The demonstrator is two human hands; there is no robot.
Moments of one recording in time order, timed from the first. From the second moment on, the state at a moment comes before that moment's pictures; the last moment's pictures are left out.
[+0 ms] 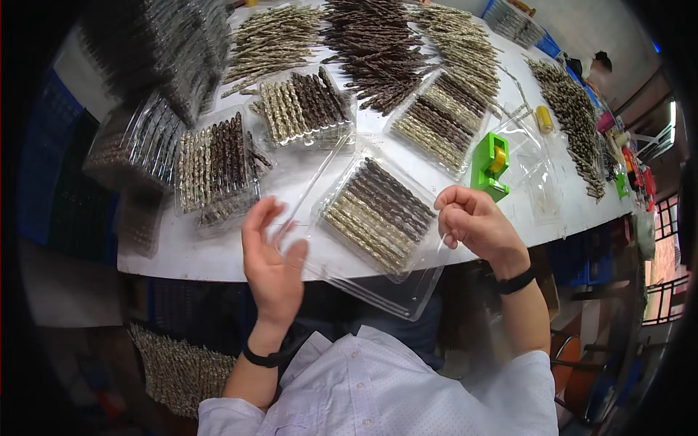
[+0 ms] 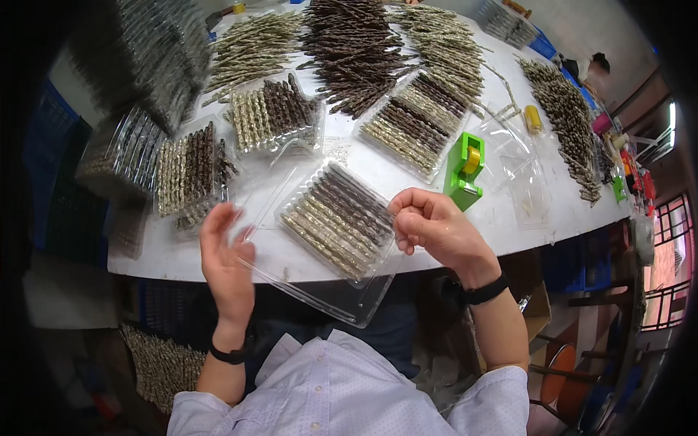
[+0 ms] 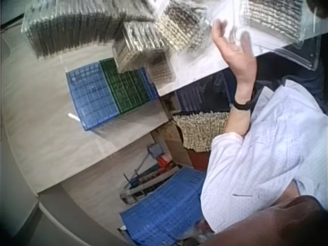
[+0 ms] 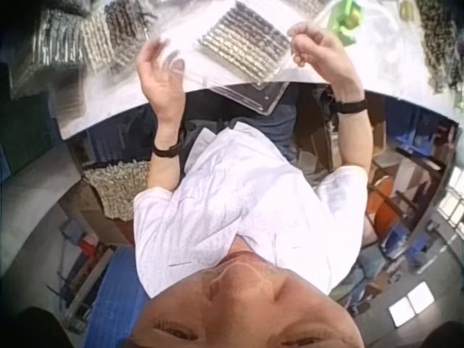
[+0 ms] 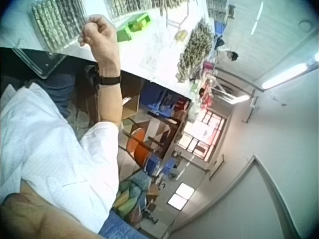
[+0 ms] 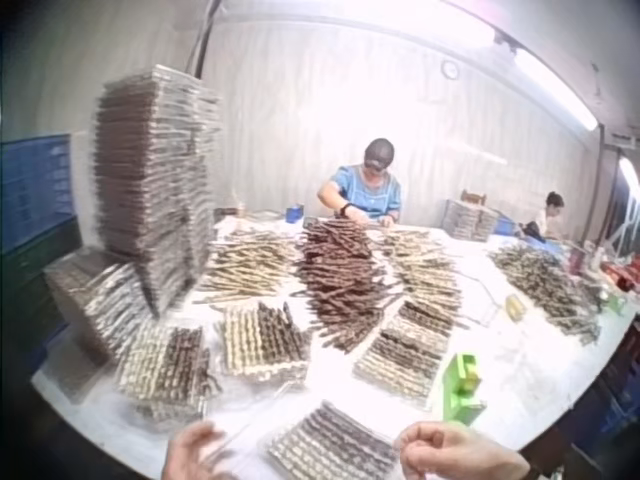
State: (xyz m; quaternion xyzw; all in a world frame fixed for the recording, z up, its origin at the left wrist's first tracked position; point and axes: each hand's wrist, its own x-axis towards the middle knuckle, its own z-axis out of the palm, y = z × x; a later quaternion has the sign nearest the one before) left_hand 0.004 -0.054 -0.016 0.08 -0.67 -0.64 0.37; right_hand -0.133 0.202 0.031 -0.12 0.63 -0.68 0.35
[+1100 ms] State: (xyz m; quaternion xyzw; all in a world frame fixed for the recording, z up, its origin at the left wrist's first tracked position) left_hand -0.024 -0.048 -0.023 0.20 -0.72 -0.66 0.12; right_hand -0.144 0.201 -0.001 -0.18 0.88 -0.44 0.01
